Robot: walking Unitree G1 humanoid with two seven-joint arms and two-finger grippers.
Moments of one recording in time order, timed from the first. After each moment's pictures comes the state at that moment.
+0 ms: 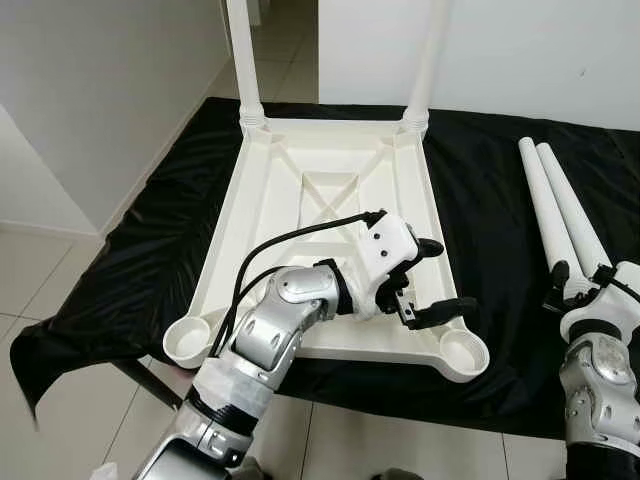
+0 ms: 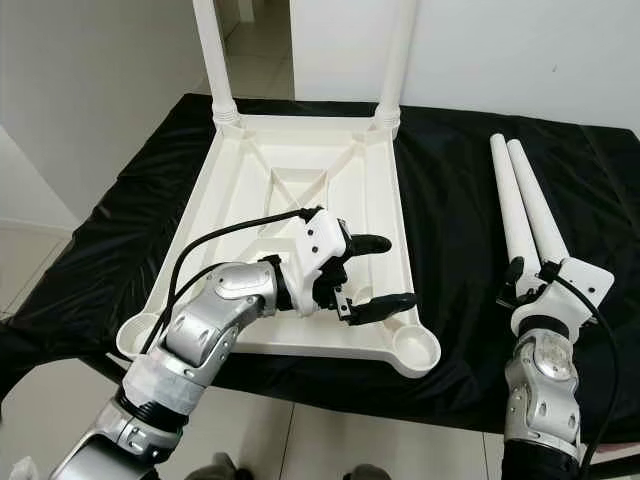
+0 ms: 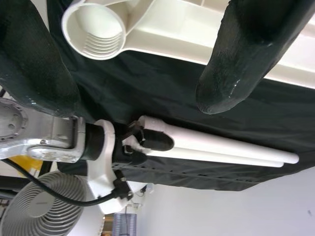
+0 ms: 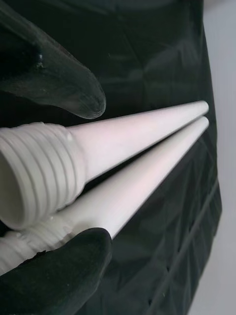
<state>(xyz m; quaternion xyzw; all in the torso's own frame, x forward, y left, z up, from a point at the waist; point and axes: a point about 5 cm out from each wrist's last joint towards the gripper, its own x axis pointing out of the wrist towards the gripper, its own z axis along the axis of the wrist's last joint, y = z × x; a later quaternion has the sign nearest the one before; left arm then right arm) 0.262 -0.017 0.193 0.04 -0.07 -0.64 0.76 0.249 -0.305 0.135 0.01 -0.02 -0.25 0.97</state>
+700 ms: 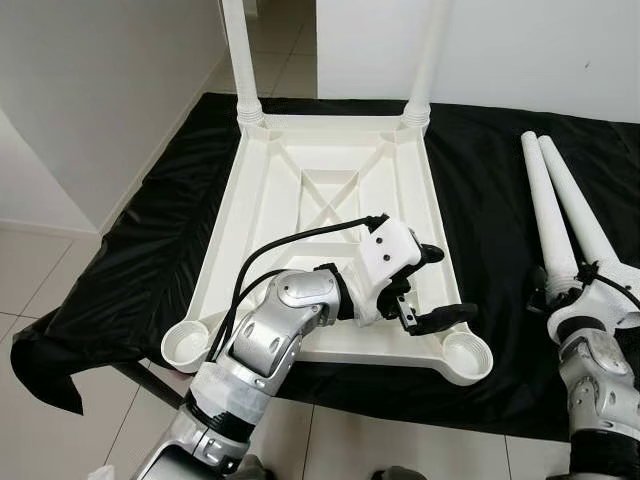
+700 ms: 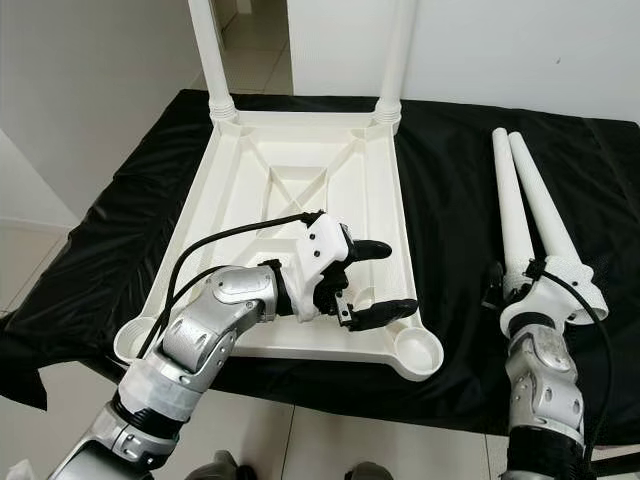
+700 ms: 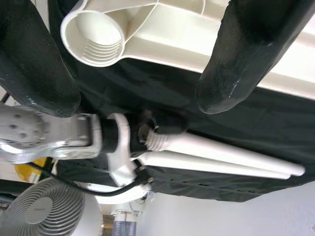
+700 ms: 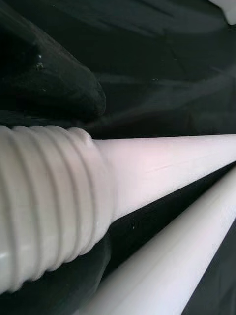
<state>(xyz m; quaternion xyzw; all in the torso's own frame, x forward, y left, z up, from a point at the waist) 0.255 -0.018 0.195 0.04 -0.07 -0.65 0.76 0.270 -0.309 0.120 0.02 0.05 -0.18 0.98</state>
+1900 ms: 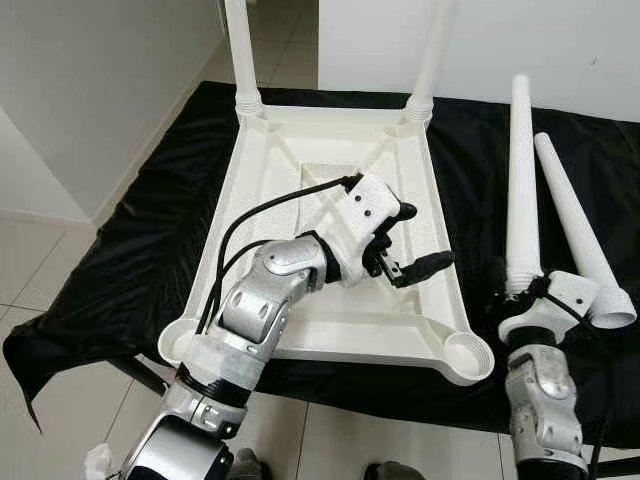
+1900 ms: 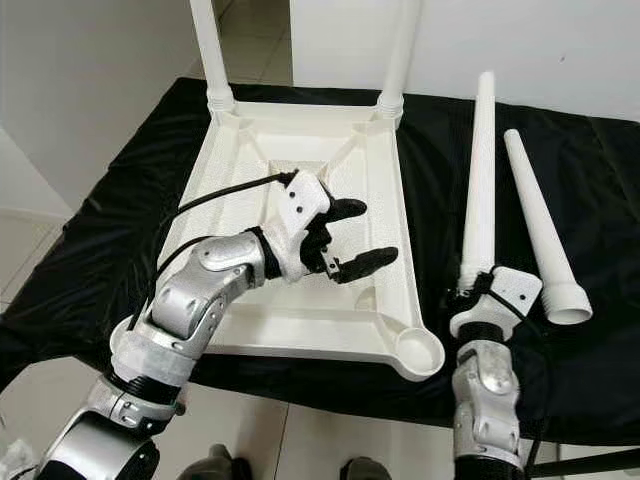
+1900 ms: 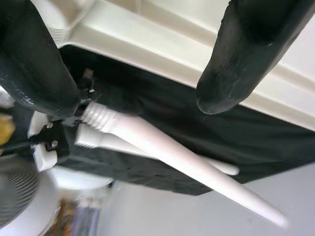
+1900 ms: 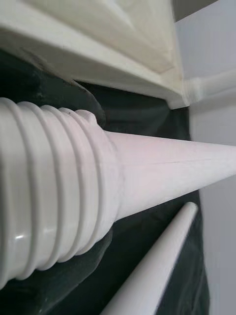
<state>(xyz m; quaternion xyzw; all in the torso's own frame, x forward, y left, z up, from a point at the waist) 0.291 0.001 0.216 0.01 -0.07 -0.58 0.81 0.245 -0.238 0.123 0.03 -0.11 -0.14 0.98</state>
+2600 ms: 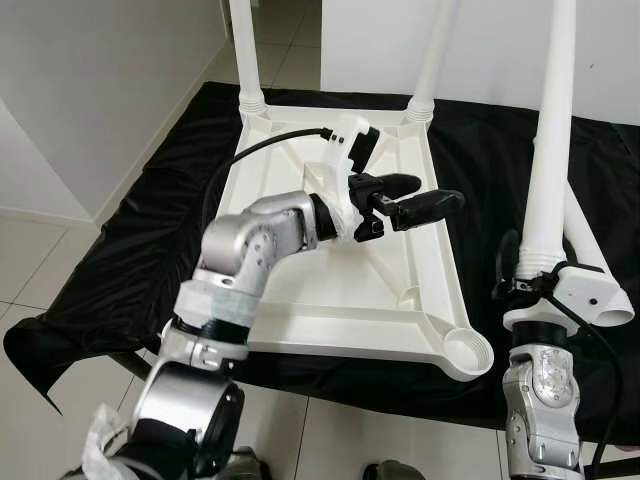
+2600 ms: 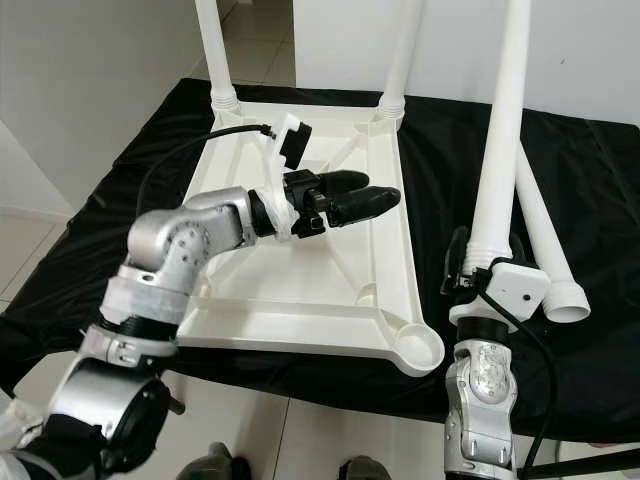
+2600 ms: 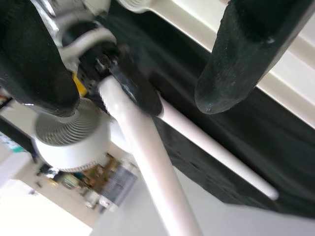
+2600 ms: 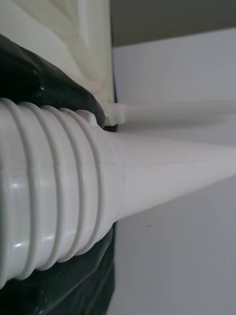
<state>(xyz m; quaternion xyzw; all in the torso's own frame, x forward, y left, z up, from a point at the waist) 0.312 0.010 0.253 -0.17 0.07 -0.63 0.75 0.234 -0.215 0.174 -0.04 -0.24 -0.12 0.96</state>
